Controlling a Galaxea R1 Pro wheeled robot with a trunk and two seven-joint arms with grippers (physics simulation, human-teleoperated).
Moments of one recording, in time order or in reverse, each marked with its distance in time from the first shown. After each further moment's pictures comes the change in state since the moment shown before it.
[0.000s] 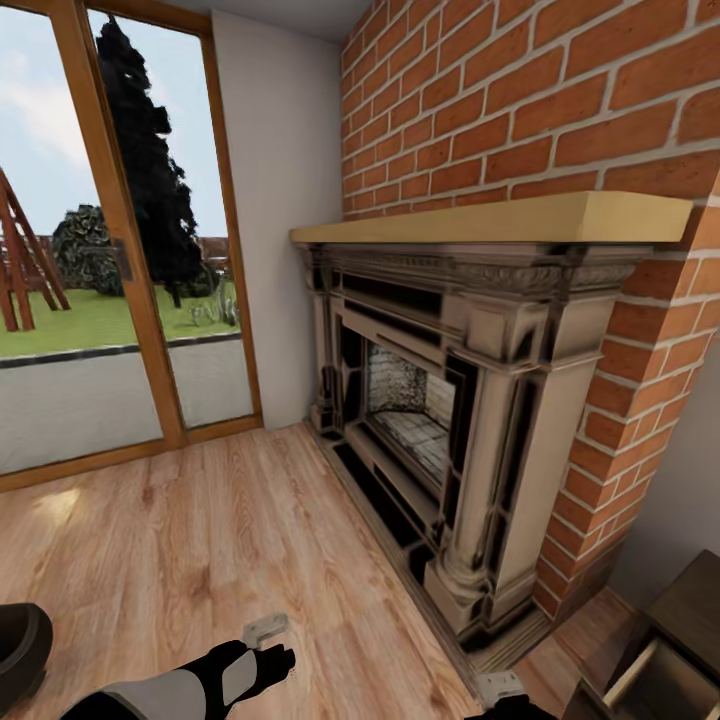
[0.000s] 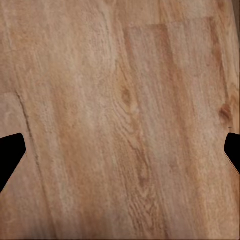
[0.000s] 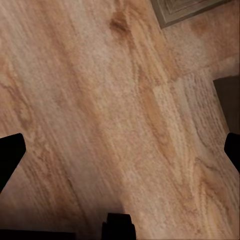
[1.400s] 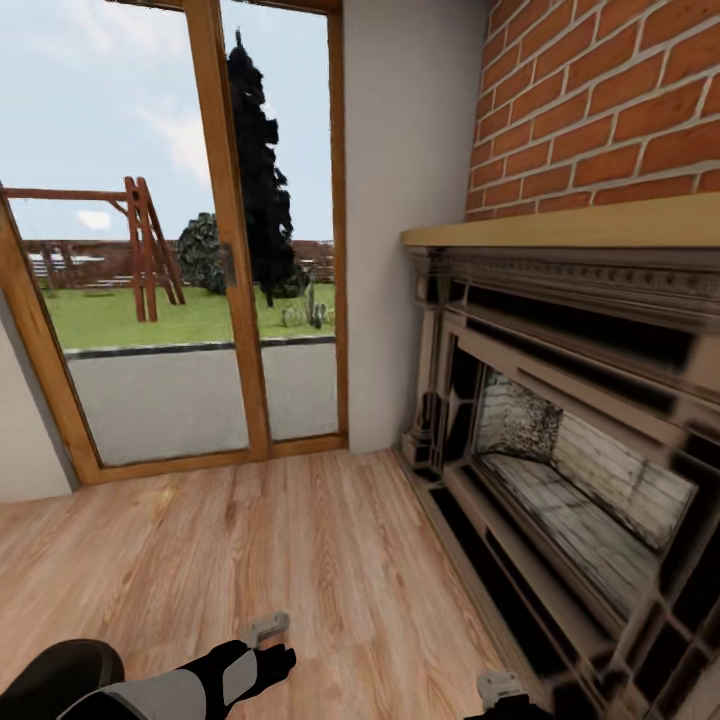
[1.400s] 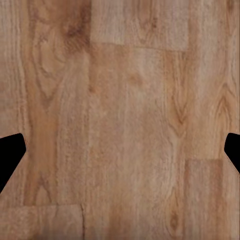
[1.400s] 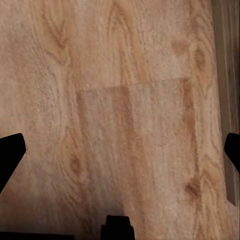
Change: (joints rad) left arm 0.000 -0.001 0.000 -0.002 0.000 0.000 0.000; right arm -0.001 0.000 0.004 0.001 0.000 0.000 0.000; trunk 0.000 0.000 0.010
